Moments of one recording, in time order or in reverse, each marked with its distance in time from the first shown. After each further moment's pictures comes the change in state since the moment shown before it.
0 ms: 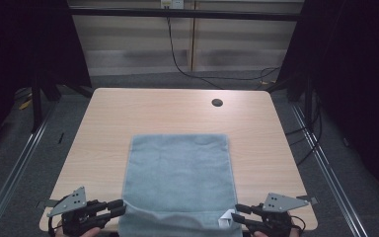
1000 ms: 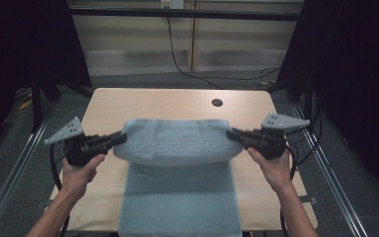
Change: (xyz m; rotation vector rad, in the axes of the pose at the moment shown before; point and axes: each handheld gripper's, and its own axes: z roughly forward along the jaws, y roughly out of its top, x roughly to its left) left arm 0.047 0.116 0.025 -0.159 0.095 0.070; right arm -0.061 0.155 0.014 -0.201 -0.063 -0.073
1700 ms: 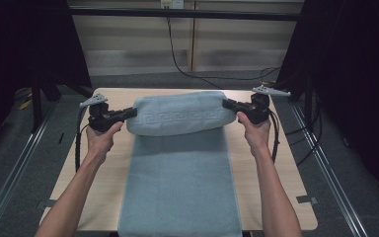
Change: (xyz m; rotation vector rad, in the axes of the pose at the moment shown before) left arm 0.079 0.039 0.072 -0.001 0.117 -0.086; right arm -0.096 0.023 0.071 -0.116 -0.096 0.221
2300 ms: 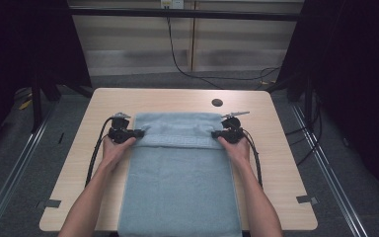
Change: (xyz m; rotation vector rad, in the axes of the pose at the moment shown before) left arm 0.058 -0.092 0.081 0.383 0.124 -0.078; right arm -0.030 -0.106 0.084 0.457 -0.189 0.025
